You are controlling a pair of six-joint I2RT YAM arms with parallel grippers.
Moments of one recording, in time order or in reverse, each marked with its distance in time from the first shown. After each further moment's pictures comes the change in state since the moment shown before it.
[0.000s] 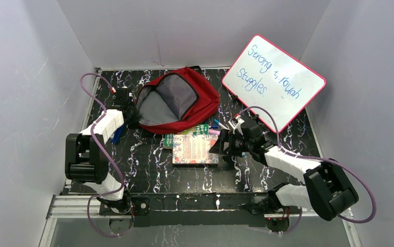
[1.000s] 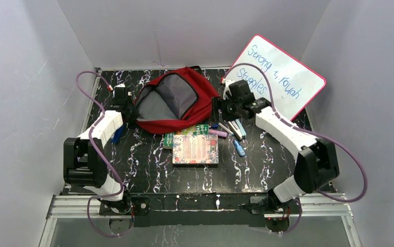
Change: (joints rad) left arm -0.001 -0.045 -0.004 0.026 -0.073 0.002; right arm -0.015 0.329 0.779 -0.525 0.234 -0.407
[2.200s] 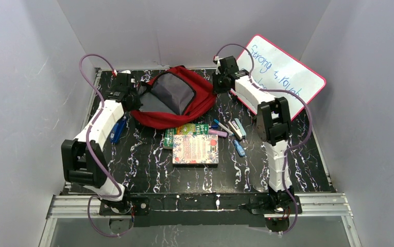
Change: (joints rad) left arm -0.078 -0.019 0.237 -0.242 -0.001 0.066; right arm -0.140 0.721 0.697 -0.042 0.007 -0.106
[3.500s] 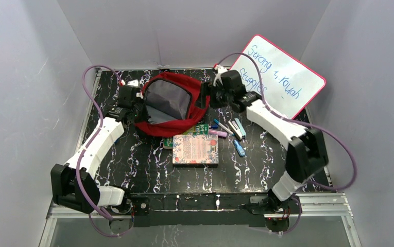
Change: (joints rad) left arm -0.132 -0.217 -0.151 -0.013 0.090 -0.083; right arm 0.183 -0.700 -0.688 0.264 -0.068 0.288
